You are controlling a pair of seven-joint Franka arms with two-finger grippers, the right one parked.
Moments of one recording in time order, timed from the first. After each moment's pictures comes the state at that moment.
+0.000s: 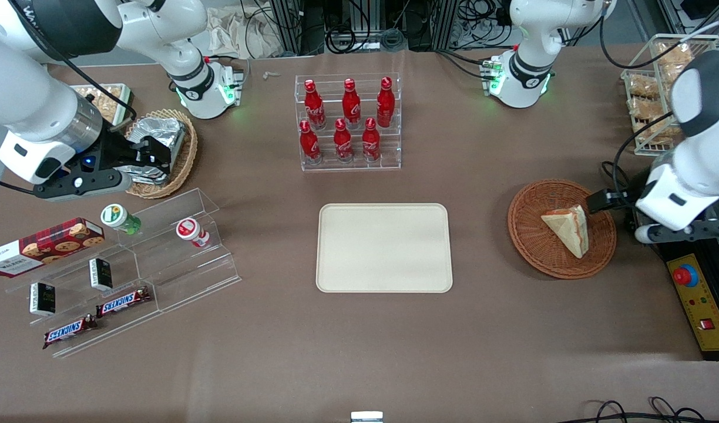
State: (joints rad) arm 0.03 0.10 -0.10 -1.75 0.03 1.75 -0.19
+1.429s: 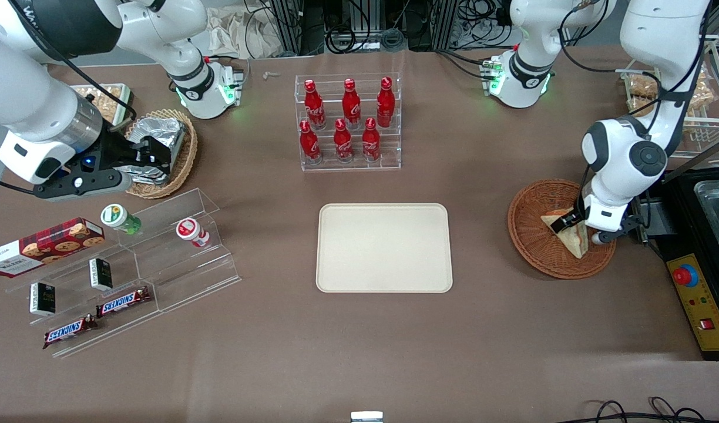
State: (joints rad) arm 0.05 0.23 0.02 -2.42 0.03 2.71 -0.45
